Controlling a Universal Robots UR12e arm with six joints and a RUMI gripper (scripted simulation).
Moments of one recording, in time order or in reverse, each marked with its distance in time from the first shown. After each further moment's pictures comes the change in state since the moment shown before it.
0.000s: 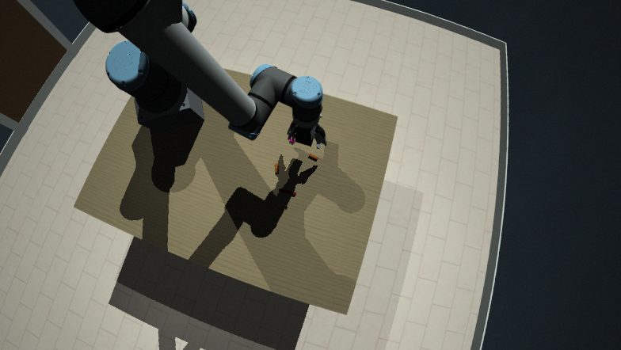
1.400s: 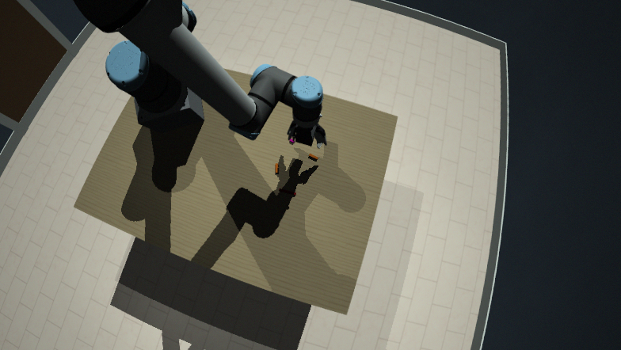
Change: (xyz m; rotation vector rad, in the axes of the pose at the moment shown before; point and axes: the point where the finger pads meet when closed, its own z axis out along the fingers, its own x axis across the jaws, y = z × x) arm 0.000 -0.001 0.000 0.000 0.000 -0.021
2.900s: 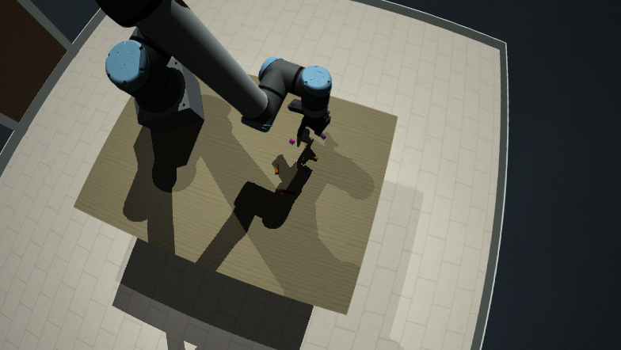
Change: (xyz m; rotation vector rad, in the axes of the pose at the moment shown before) arm -0.001 -0.033 0.000 -0.002 -0.003 -1.248
